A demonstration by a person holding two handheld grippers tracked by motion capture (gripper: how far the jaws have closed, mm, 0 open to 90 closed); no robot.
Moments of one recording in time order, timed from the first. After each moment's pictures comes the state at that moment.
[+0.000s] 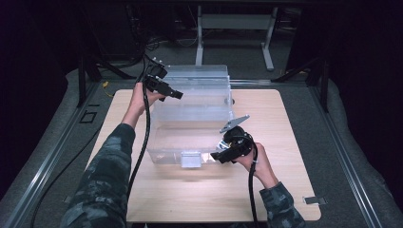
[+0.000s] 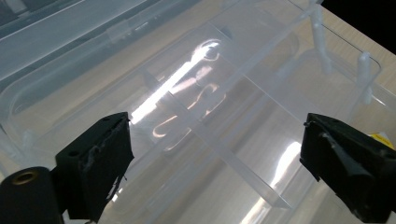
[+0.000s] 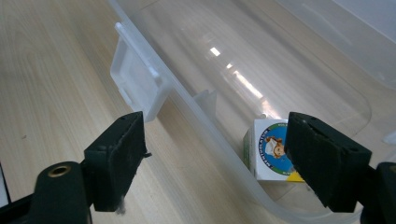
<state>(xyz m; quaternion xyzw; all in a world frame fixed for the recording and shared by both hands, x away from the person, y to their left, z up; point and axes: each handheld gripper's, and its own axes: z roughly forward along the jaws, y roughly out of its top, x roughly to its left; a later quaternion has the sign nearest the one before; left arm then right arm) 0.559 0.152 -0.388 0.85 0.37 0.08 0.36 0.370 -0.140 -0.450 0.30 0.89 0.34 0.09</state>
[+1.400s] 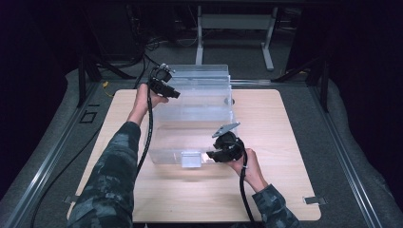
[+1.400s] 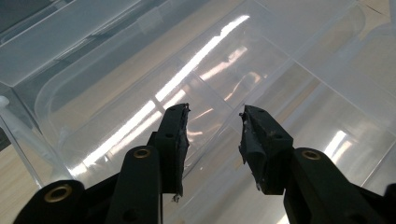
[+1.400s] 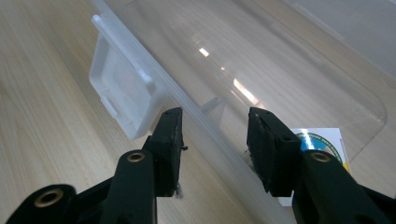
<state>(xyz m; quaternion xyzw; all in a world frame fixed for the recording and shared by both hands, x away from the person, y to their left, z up) 0.564 0.141 -0.403 0.87 0.37 0.14 0.31 0.369 -0.119 -0.475 0.32 0.88 0.33 0.11</state>
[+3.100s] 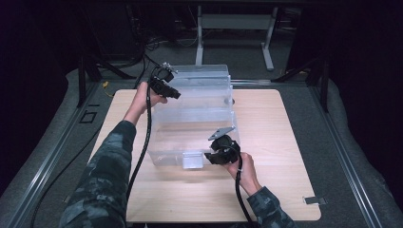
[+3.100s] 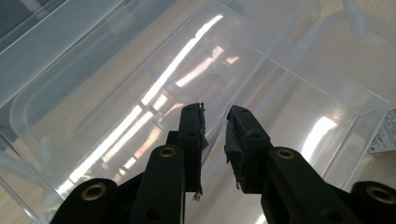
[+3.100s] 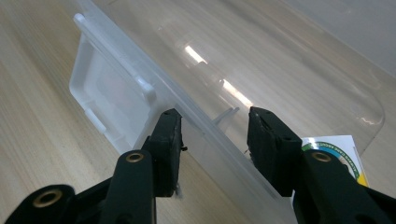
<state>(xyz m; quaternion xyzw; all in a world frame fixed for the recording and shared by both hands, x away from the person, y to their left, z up) 0.550 0.134 -0.386 0.89 0.32 0.12 0.30 0.365 -0.107 -0.485 0.34 0.87 0.32 0.14</state>
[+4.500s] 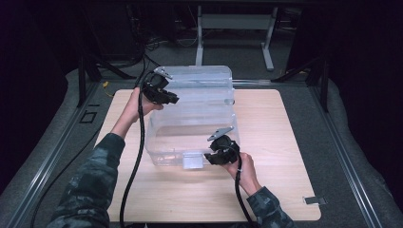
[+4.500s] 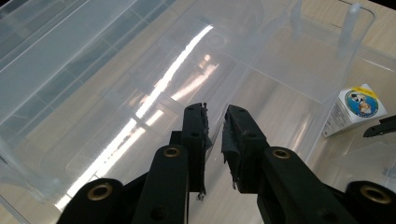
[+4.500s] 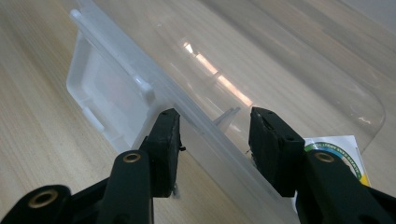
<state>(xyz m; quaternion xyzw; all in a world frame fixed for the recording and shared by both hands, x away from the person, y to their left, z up) 0.496 0.143 -0.369 0.89 0.28 0.14 0.34 0.365 -0.106 -0.487 0.34 0.88 0.31 0.14</state>
